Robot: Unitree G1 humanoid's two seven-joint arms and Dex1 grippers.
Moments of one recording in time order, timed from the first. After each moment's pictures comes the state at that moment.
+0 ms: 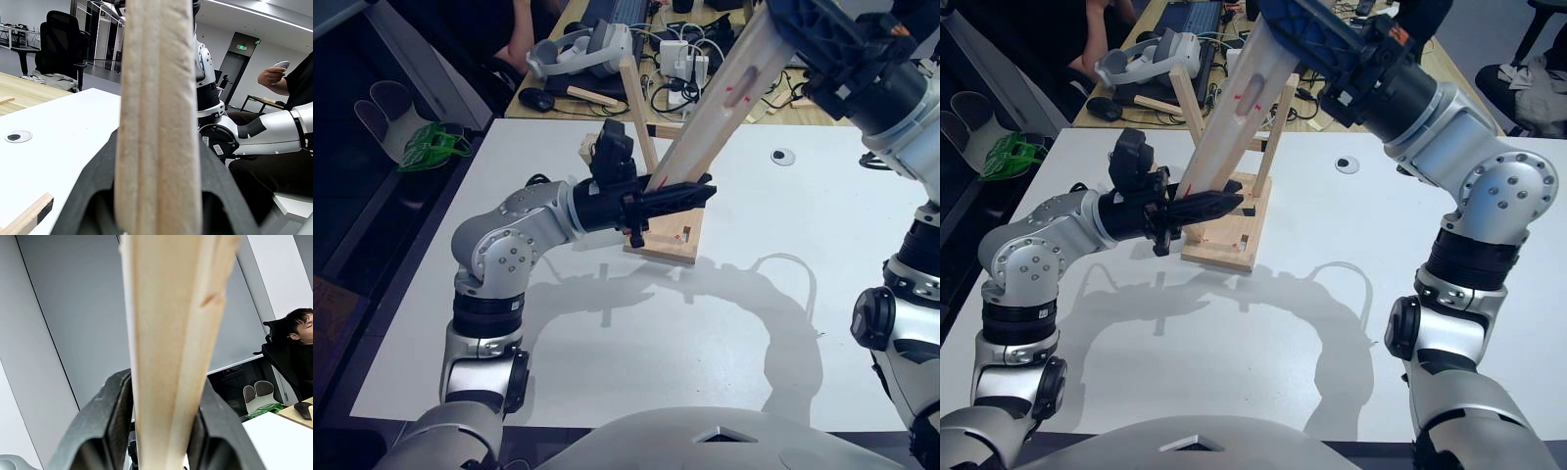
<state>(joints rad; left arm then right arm) -0.47 0.42 -0.01 -0.29 -0.93 0.85 -0.85 -0.79 -0.43 -0.29 -0.08 1.39 1.00 0.51</state>
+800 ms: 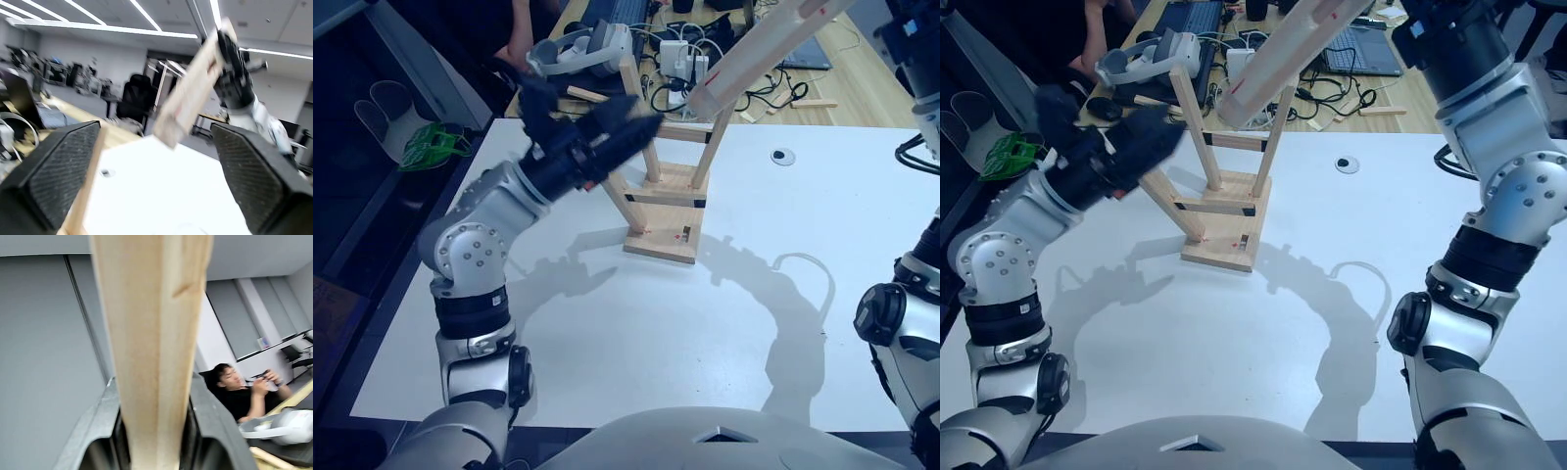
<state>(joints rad) -0.52 0.39 0.25 -0.22 -0.95 0.72 -0.60 -0.80 -0.45 -0.41 -0.02 1.25 0.77 0.38</state>
